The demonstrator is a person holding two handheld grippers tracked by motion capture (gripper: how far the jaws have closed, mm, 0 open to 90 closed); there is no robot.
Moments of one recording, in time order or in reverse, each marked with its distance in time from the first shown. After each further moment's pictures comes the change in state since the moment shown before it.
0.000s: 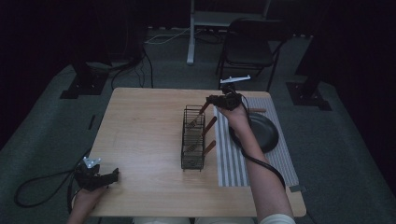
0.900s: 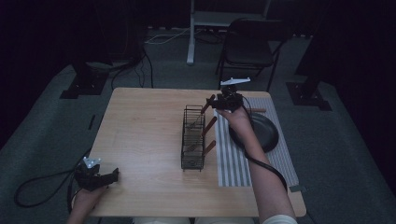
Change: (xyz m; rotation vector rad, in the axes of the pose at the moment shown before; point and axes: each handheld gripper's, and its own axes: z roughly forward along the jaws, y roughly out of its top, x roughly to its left) left arm 0.000 0.000 0.000 0.000 0.000 0.000; right arm 0.003 -0.005 -0.003 -0.019 -0.120 -0.051
